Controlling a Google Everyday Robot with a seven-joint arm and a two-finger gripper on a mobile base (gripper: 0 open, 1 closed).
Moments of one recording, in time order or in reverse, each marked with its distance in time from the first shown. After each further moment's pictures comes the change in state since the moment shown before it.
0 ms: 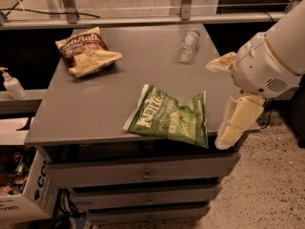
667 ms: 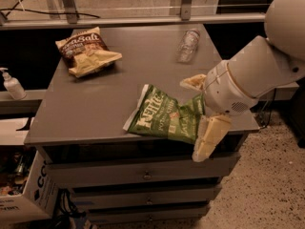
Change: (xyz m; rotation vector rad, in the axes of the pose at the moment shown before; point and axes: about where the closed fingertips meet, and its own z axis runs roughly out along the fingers) arm -0.011 0.007 0.067 -0.055 -0.061 -0.105
